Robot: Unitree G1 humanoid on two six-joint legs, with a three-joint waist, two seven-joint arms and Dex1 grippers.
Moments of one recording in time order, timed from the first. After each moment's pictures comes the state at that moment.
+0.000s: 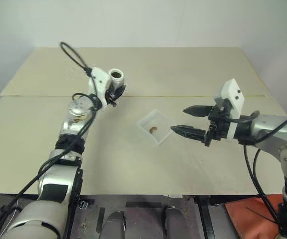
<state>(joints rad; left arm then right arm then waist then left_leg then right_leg) -0.86 0.41 0.04 0.55 -0.23 0.13 -0.63 -0.54 -0.79 -0.15 -0.54 0.81 1.05 0.68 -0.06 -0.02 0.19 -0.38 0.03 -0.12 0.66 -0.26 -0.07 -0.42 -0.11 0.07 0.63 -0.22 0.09</state>
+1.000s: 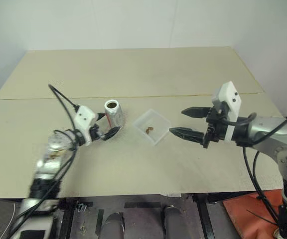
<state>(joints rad) -0.35 0.70 0.10 0.03 -0.32 0.29 -0.87 -0.51 -0.82 -0.13 -0.54 0.81 1.03 0.68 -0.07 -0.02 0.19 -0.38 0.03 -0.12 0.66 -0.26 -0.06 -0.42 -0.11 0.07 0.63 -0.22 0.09</state>
